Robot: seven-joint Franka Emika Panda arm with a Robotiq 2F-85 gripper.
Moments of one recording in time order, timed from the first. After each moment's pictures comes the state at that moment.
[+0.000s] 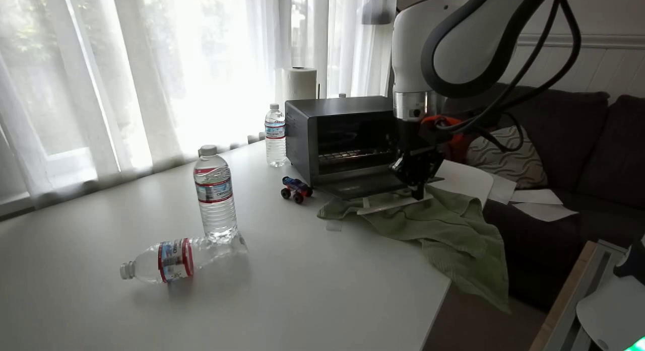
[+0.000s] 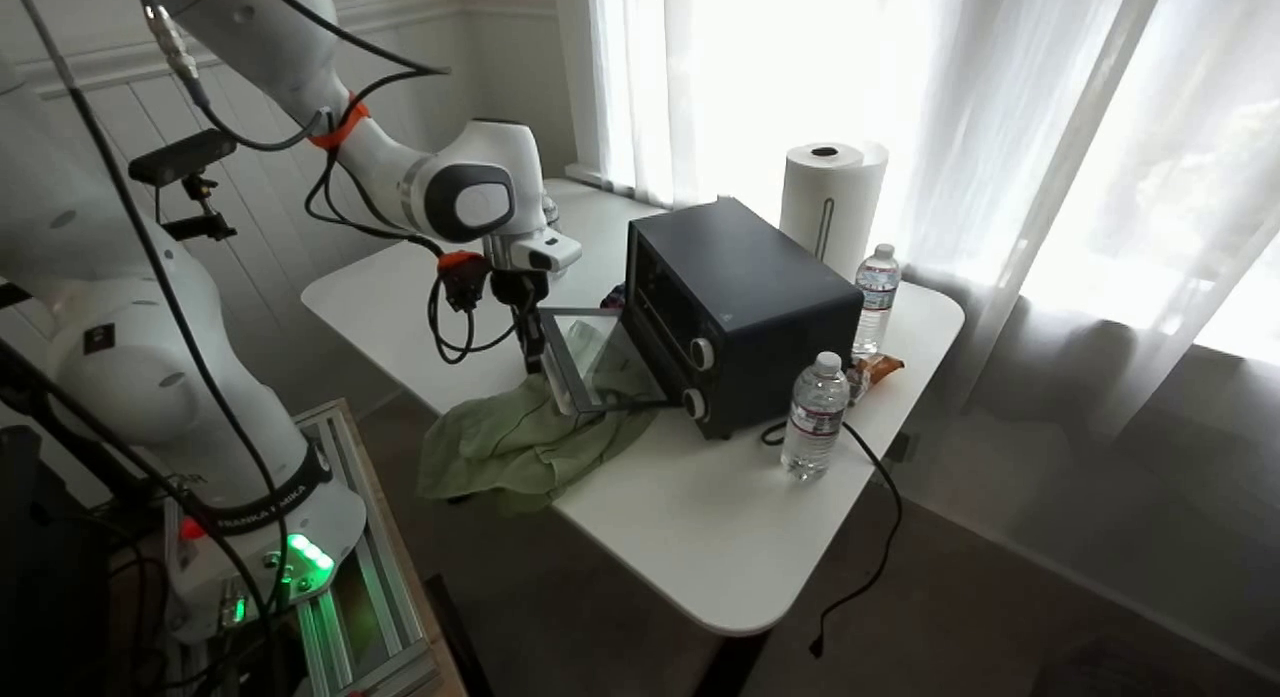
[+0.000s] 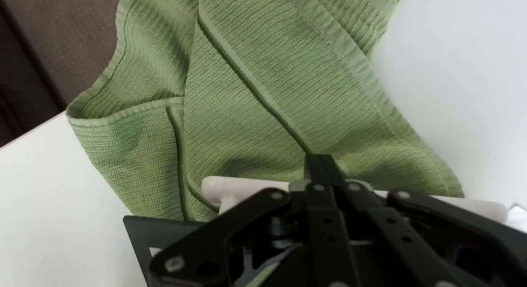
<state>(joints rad) -0.01 -0.10 0.14 -2.75 -0.18 2.51 0.52</state>
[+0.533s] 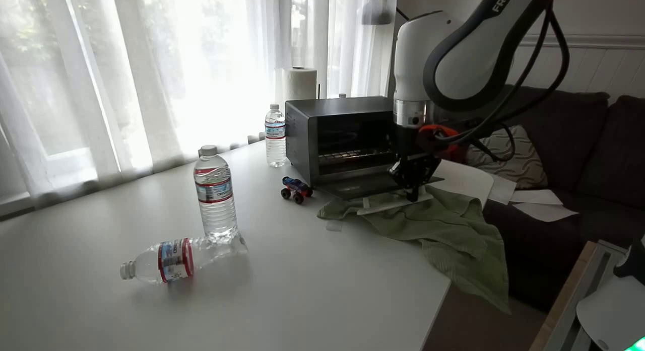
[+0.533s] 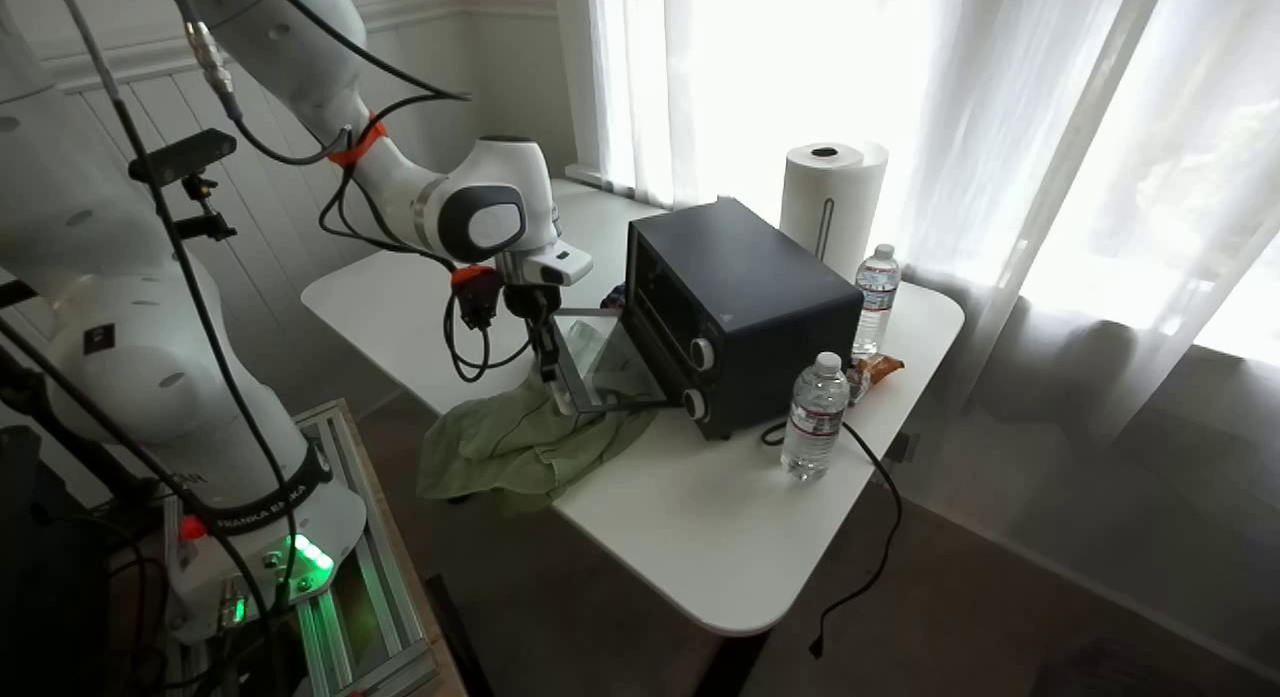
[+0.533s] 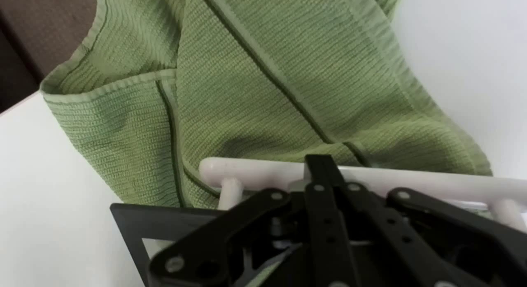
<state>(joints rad) -0.01 -0.03 0.09 -2.74 -0.24 2.64 0.53</state>
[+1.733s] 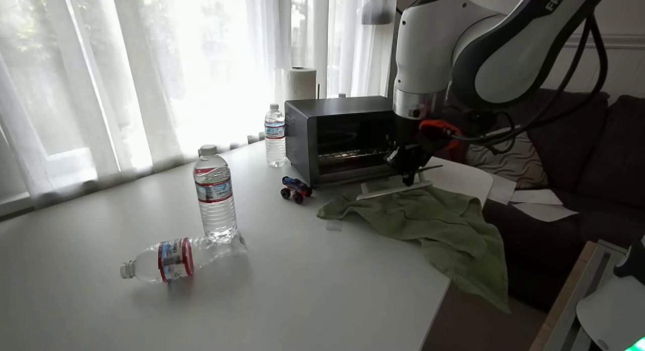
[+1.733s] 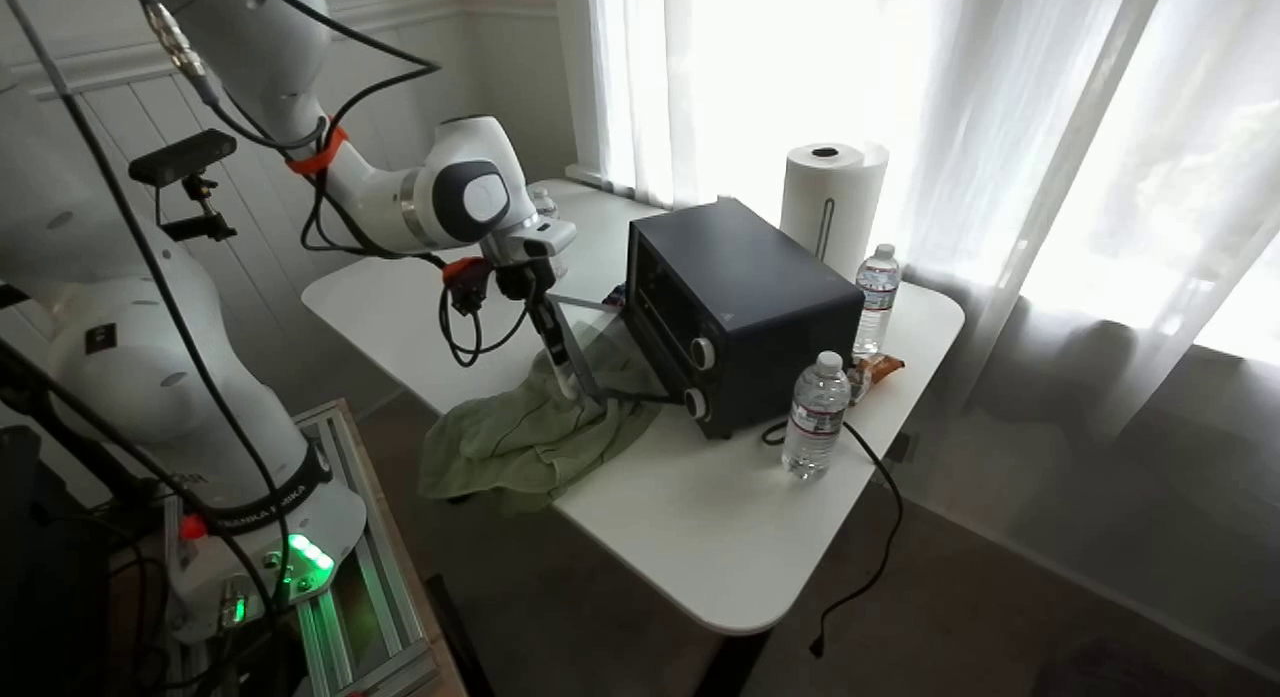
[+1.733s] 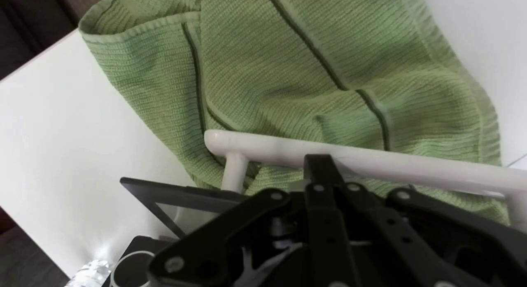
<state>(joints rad) 0.00 -0.13 0.09 -2.77 -0.57 2.67 0.82</state>
